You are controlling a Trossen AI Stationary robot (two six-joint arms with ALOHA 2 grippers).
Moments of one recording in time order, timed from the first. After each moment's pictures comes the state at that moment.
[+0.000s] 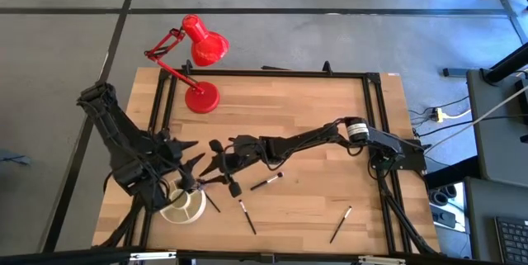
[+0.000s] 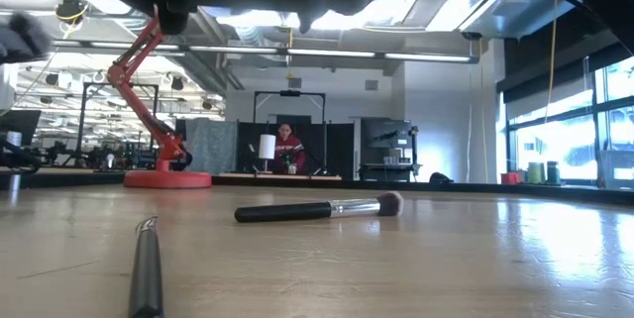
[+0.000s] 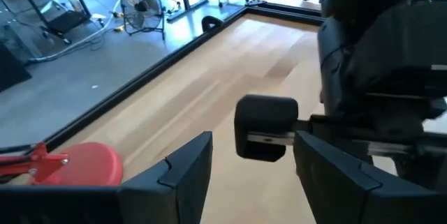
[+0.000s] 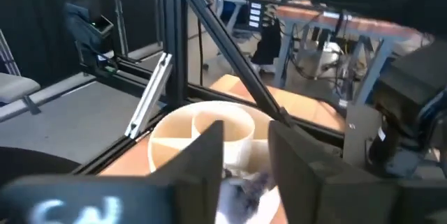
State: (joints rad) left arm -0.94 1.26 1.08 -1.42 -1.19 -1.57; right arm 0.13 2.27 1.78 0.41 -0.29 -0.15
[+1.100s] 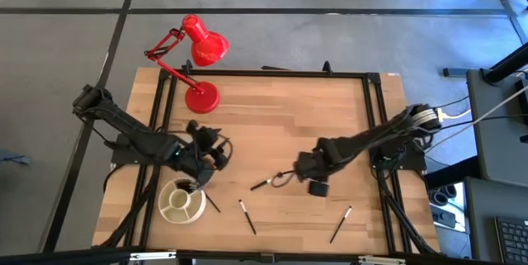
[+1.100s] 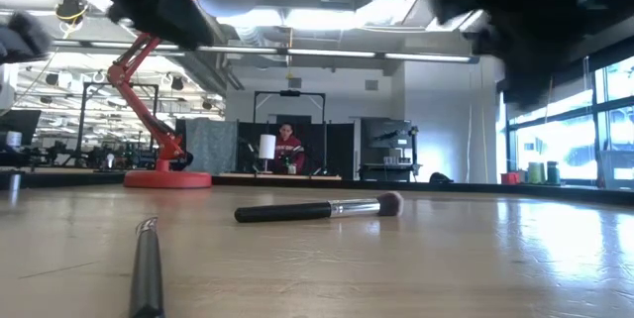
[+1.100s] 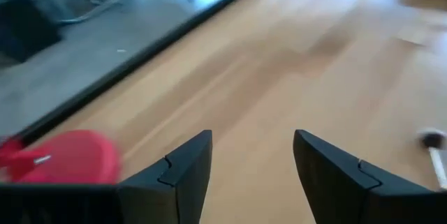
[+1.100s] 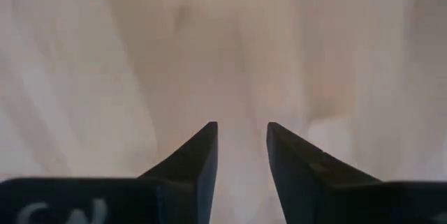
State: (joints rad) left arm -0.46 1.27 0.87 -0.67 -0.99 -0.89; right arm 0.35 1.61 1.26 -1.16 0.04 0.55
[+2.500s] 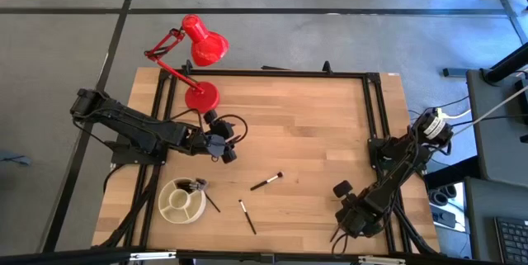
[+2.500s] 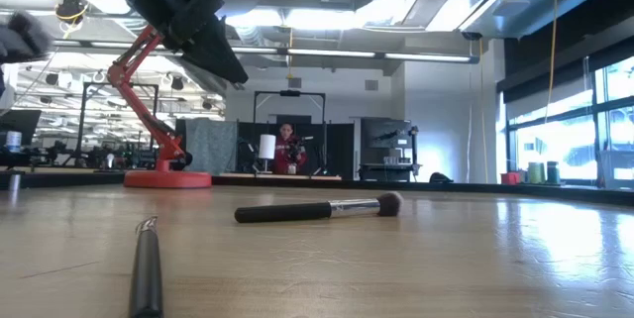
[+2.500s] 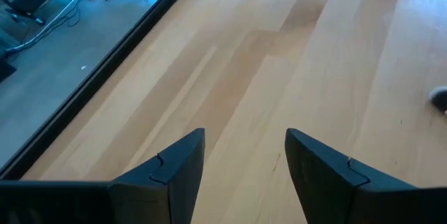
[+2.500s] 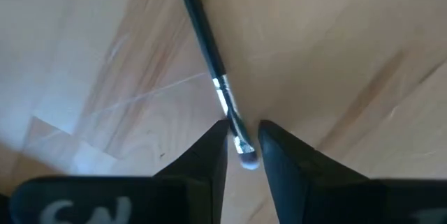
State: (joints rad) left arm -0.21 1.27 0.76 -0.30 -0.71 -0.34; right arm 0.91 1.65 0.87 -0.74 -0.01 0.31
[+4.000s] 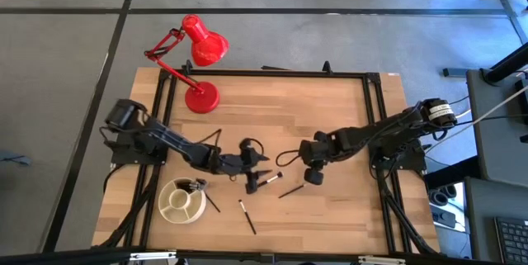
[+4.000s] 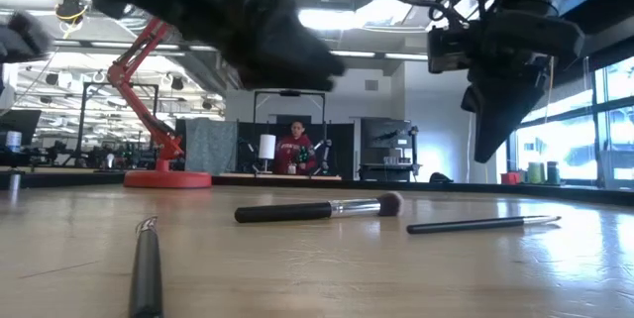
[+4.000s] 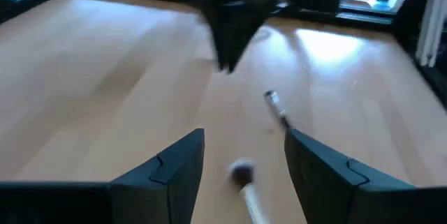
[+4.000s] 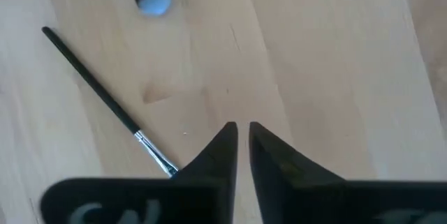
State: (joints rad) left arm -0.31 1.71 0.81 0.47 -0.44 -0.28; right arm 0.19 1.45 0.86 -0.58 0.08 0.49
